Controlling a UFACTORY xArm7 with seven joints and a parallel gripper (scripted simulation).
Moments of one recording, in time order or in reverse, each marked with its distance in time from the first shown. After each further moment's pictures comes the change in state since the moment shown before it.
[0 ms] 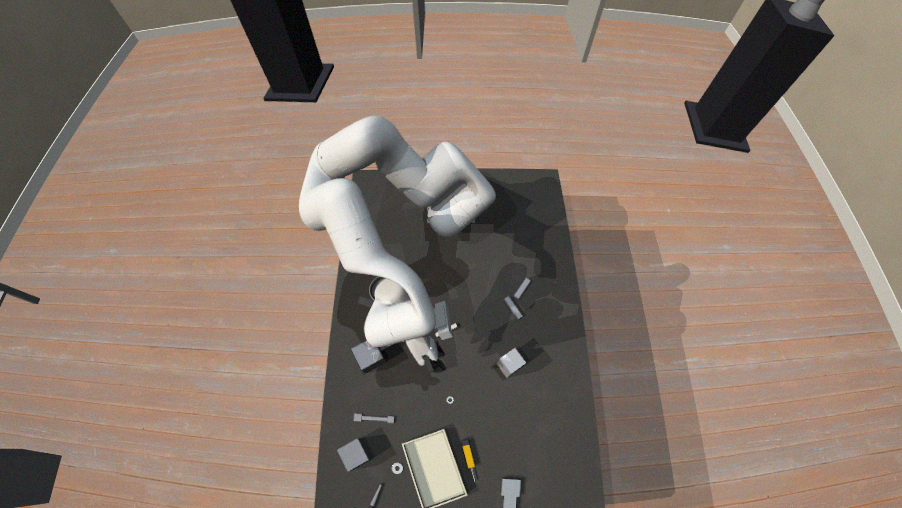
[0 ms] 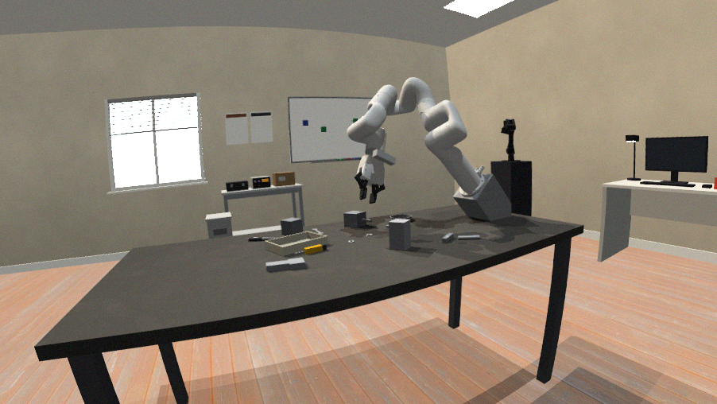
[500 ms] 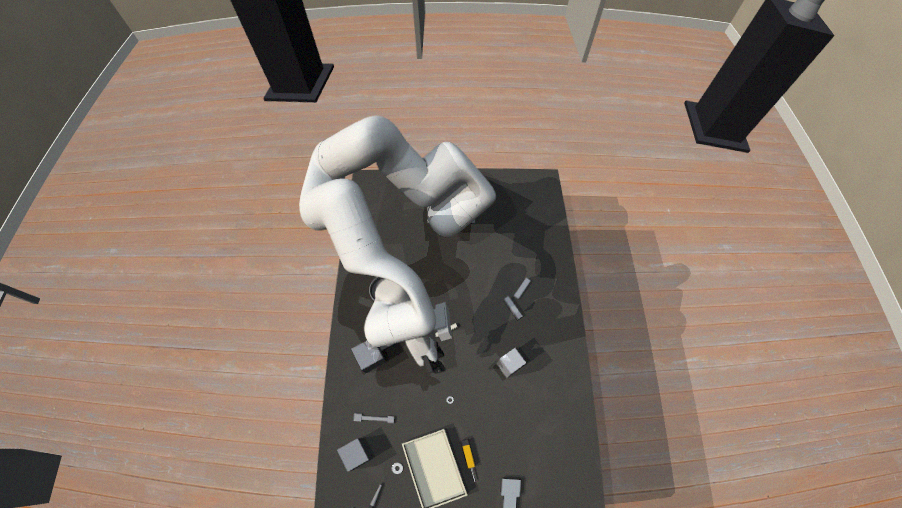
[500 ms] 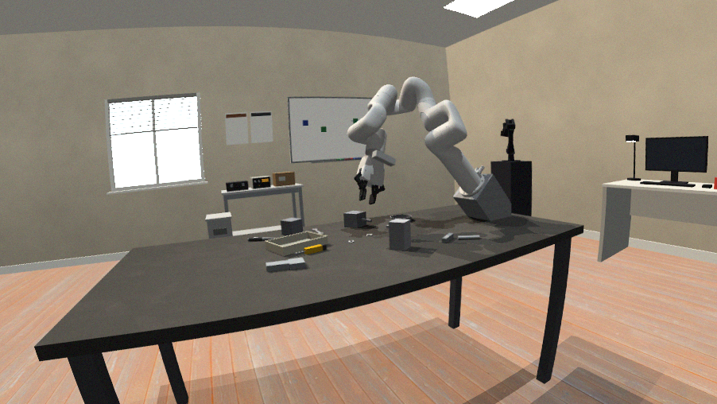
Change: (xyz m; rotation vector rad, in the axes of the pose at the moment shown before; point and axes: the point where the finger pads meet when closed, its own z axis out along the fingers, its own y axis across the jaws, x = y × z) arm -0.002 0.000 0.003 -0.009 -0.008 0.020
